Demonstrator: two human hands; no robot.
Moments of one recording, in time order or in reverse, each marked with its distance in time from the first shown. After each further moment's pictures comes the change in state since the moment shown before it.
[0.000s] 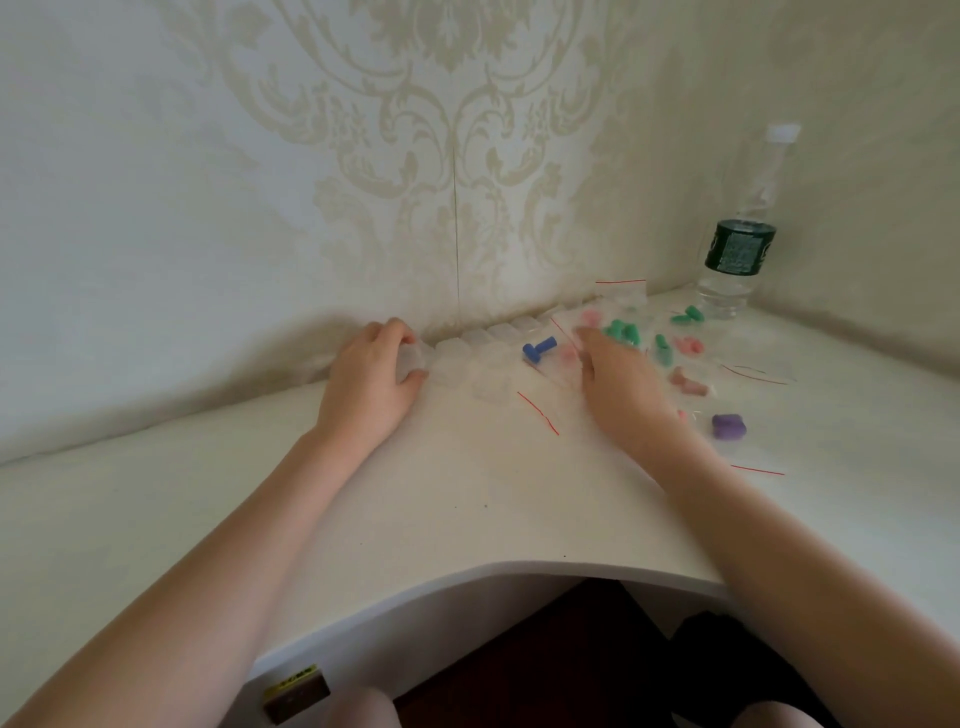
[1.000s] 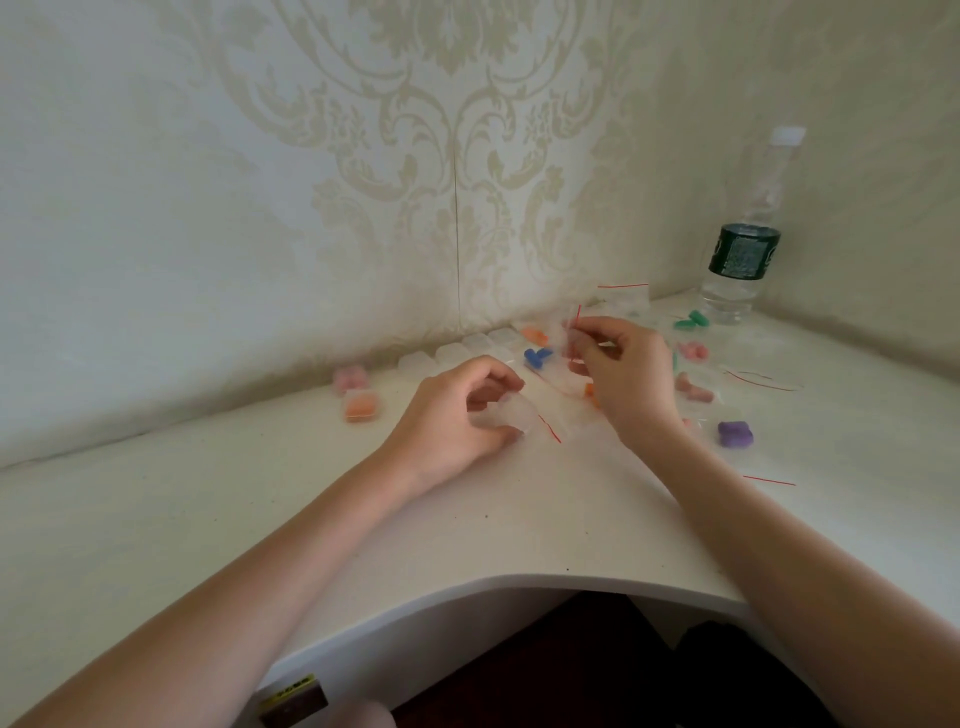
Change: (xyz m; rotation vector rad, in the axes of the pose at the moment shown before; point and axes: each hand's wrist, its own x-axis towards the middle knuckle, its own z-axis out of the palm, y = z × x) left_hand -0.023 0.064 0.004 -0.677 -0.355 -0.041; right_hand 0.001 -0.012 -0.003 0.816 0.227 0.063
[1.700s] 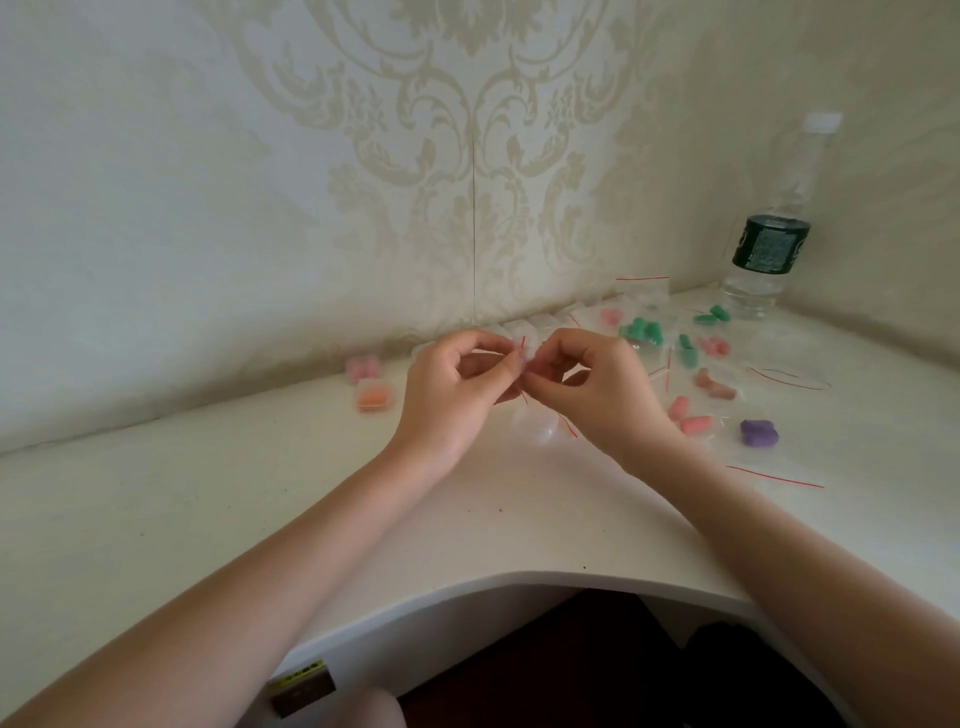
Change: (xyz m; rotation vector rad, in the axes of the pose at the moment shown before) left_hand 0.001 0.021 0.003 -0.503 0.290 -0.130; right_hand -0.033 -0.022 0.011 -0.071 -0.339 -0.215
